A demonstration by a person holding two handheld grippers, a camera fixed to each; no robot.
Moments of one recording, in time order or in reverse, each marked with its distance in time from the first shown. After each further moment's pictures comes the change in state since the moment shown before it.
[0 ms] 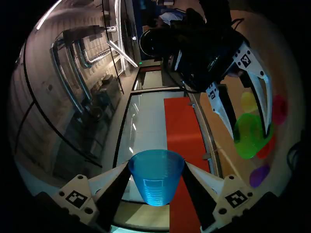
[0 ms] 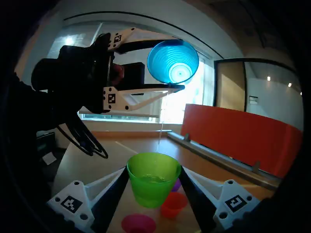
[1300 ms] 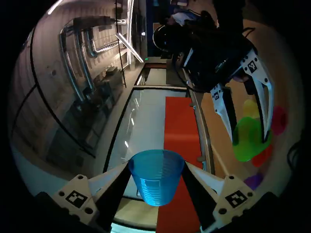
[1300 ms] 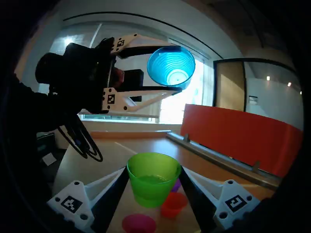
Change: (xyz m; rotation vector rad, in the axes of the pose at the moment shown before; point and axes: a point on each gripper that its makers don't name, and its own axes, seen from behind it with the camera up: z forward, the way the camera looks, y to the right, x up) left arm -0.015 0.004 0.001 -0.009 -0.028 -0.151; right arm 0.002 0.001 -0.001 -0.005 0.004 0.004
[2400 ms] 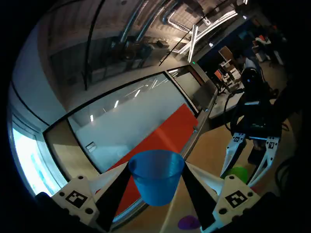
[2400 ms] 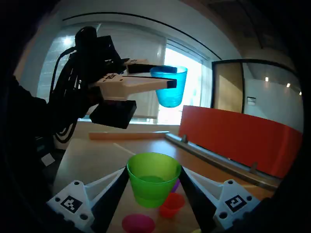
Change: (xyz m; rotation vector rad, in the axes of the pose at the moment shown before) left arm -0.033 0.013 -0.009 -0.012 -0.088 -0.862; right arm 0.010 -0.002 -0.003 -0.017 0.004 -0.002
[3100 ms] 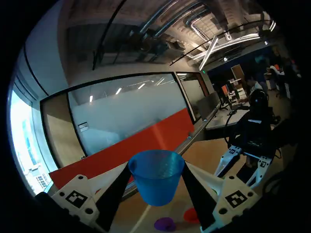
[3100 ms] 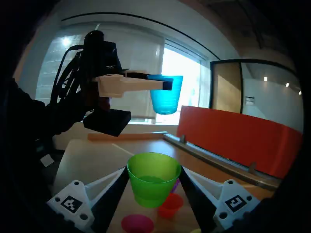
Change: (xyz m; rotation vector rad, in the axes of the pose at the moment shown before) left arm -0.014 -0.001 -0.002 -0.022 -0.030 -0.243; right arm 0.004 -0.002 -0.003 -0.014 -0.001 0.004
